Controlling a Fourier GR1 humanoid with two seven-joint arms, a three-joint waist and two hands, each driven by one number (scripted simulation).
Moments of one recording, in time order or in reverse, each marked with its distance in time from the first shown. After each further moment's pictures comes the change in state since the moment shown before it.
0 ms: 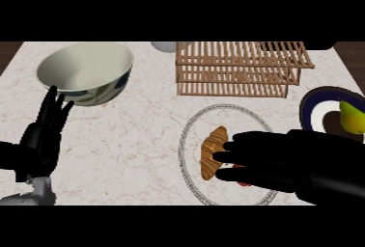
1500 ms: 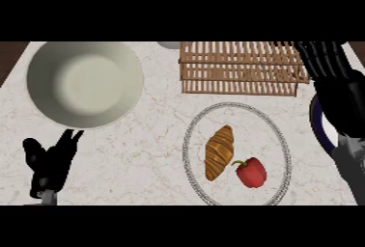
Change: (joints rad) left arm 0.077 0.023 -0.002 0.291 0.109 -0.096 0.045; right arm 0.156 0.363 -0.343 0.441 -0.320 -0.620 -0.248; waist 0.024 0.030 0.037
